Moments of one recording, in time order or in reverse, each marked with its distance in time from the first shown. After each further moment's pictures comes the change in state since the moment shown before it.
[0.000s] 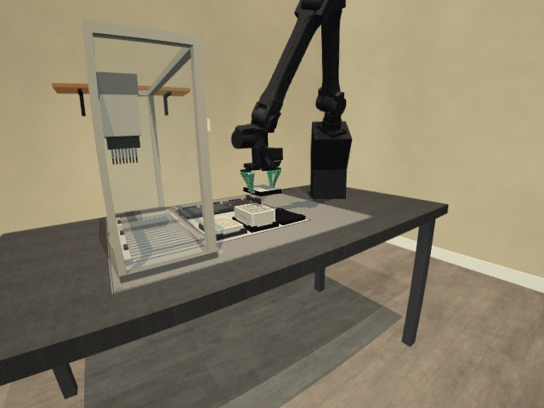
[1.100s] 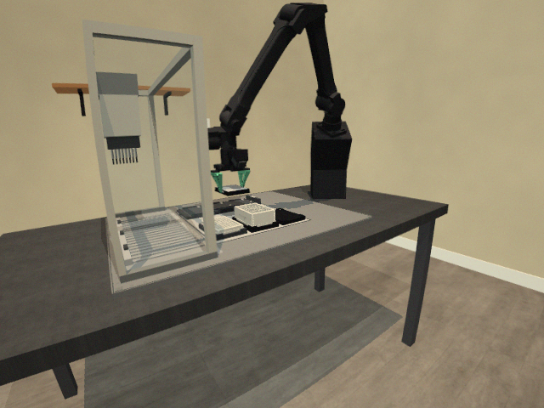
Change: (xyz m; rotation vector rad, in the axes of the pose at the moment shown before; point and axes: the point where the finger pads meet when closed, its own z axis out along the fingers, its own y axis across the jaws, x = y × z) arm 0.084 -0.078 0.001 -0.003 -0.001 -0.003
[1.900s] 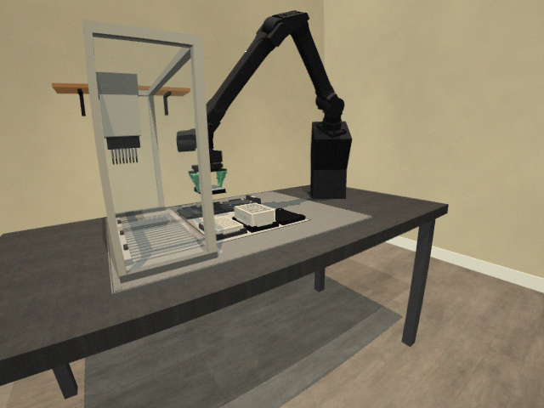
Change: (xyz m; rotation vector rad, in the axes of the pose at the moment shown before) arm 0.071 -0.060 0.001 0.001 0.001 0.010
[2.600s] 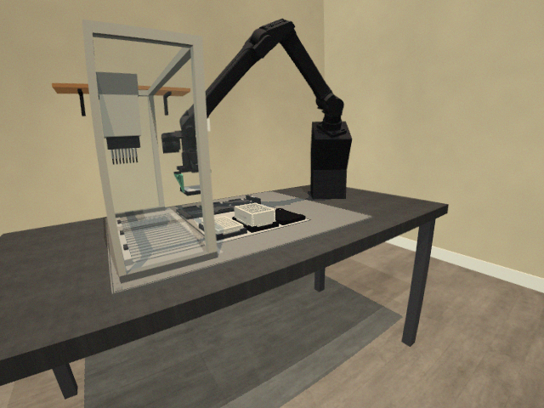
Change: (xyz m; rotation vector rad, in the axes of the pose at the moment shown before) arm 0.053 -0.044 0.001 -0.004 0.004 0.001
